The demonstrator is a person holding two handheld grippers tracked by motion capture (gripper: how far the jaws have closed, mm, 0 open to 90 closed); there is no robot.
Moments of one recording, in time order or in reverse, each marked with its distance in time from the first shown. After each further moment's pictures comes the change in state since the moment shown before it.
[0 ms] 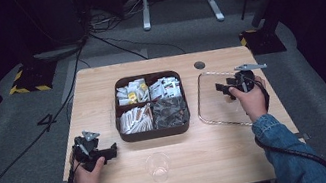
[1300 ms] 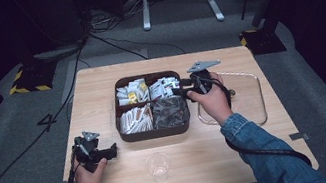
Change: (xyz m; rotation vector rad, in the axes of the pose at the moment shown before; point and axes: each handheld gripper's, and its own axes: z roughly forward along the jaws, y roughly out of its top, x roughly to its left) left arm 0.000 0.000 0.000 -0.001 0.000 -0.003; right arm 0.136 0.050 0.025 0.013 0.251 -0.218
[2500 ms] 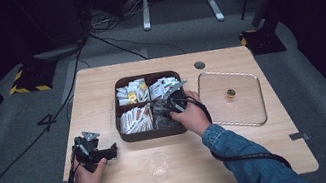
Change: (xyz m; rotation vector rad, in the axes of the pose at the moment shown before) left arm 0.000 0.000 0.000 0.001 -0.002 0.000; right arm 0.036 -0.036 0.072 0.289 0.017 -0.102
